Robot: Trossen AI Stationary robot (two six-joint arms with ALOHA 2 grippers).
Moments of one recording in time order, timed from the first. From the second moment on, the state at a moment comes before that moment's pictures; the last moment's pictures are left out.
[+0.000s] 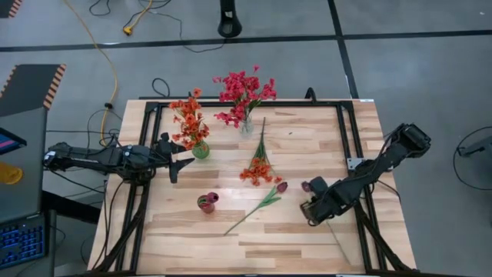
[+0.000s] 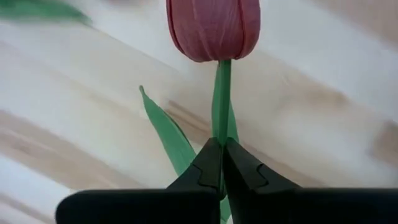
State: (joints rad) left arm -0.09 0.35 0.29 -0.23 -0.40 -0.21; right arm 0.62 1.43 0.86 -0.95 0.16 1.70
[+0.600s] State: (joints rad) left arm -0.09 0.35 0.29 -0.20 -0.40 -0.21; right arm 0.40 1.43 1.05 -0.70 0.59 1.12
